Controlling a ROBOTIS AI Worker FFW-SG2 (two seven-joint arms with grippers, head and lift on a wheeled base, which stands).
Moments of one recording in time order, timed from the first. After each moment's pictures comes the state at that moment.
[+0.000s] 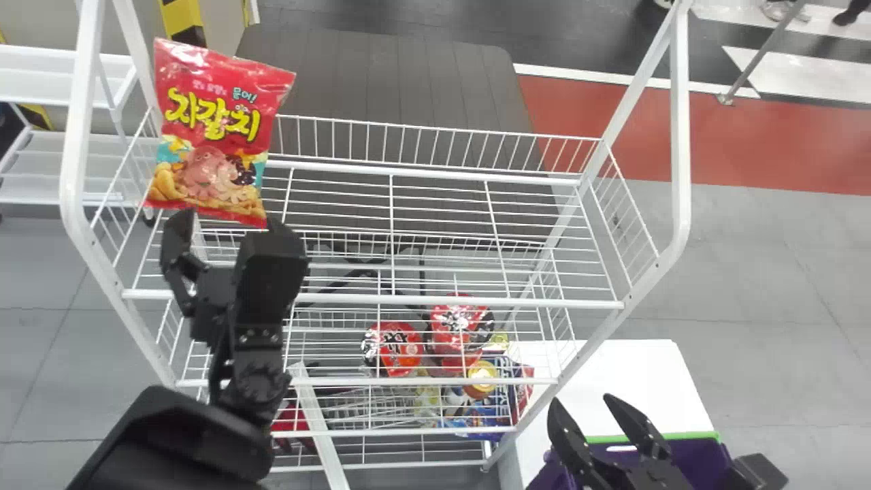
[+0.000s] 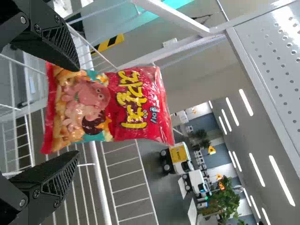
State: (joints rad) left arm 0.26 0.00 -0.36 -1.85 -0.33 0.34 0.53; right arm 0.67 -0.06 -0.23 -1.70 -0.38 -0.14 0.50
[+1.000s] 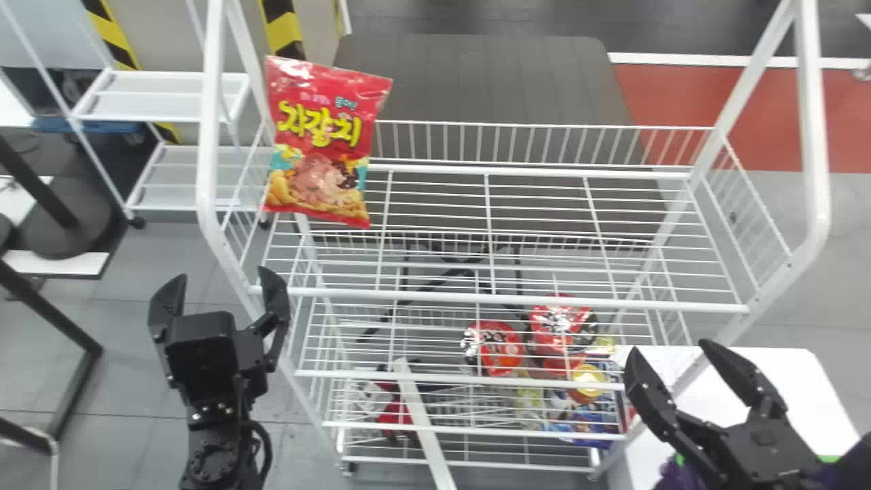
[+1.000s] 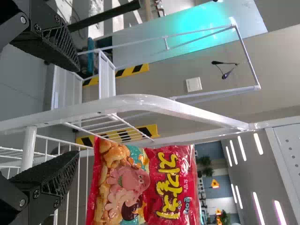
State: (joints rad) left arm 0.48 0.01 -0.02 -1.88 -0.16 0.00 0.34; right arm 0.71 -0.04 -0.10 -2.00 -0.24 -0.09 0.37
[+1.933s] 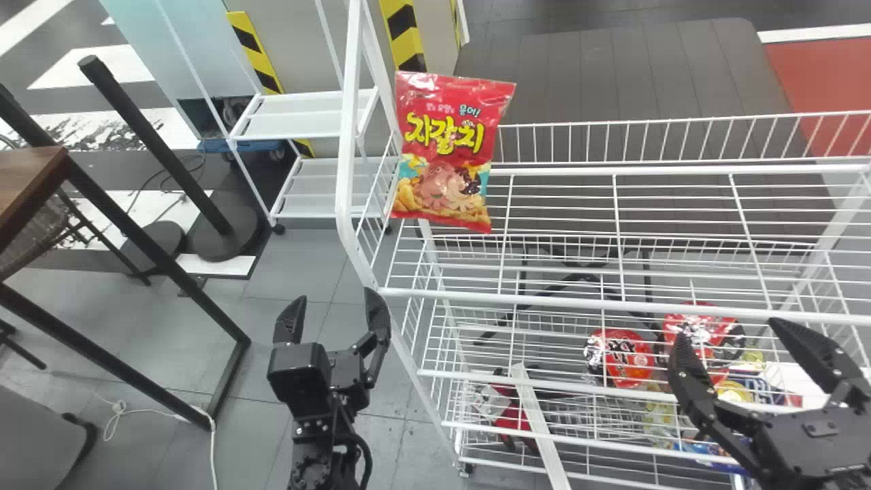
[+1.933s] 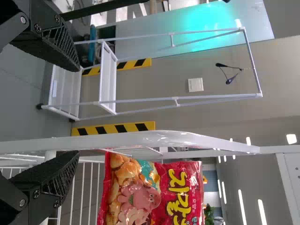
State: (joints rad) left arm 0.48 0.01 0.08 -1.74 -0.06 -0.18 0.23; right arm 0.64 -0.05 0.11 -2.00 0.00 -0.07 0.17
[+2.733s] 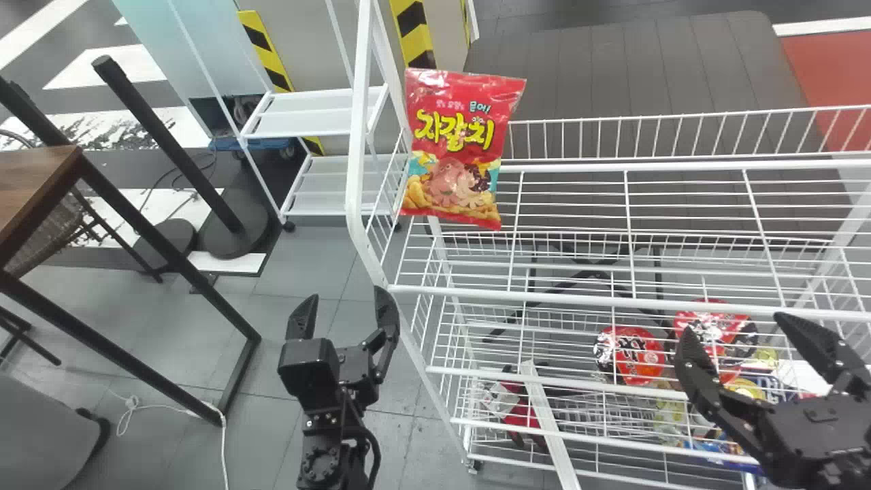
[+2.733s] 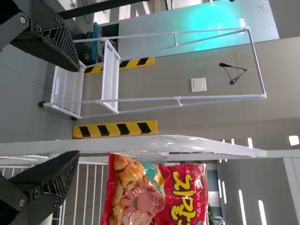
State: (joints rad) left arm 0.45 0.01 0.09 -1.68 -0.04 -0.20 0.21; right arm 0.58 -0.05 0.11 -1.93 -0.02 -0.05 0.17
